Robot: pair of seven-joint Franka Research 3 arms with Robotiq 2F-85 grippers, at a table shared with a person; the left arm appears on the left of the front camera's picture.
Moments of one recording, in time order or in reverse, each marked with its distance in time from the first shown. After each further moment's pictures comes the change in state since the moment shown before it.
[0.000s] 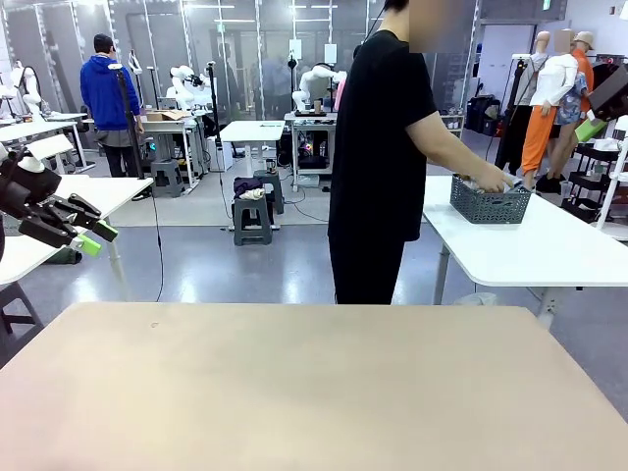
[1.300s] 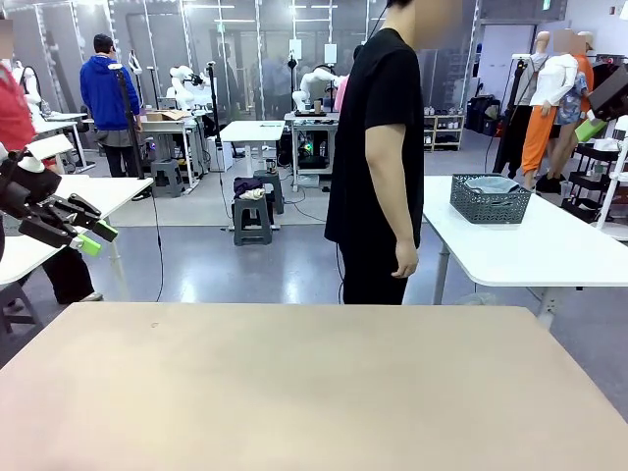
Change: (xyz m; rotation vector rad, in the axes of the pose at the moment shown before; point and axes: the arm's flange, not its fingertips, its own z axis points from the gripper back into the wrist) left arm 0.000 0.000 0.000 0.000 0.000 0.000; right arm 0.000 0.000 0.000 0.000 0.000 0.000
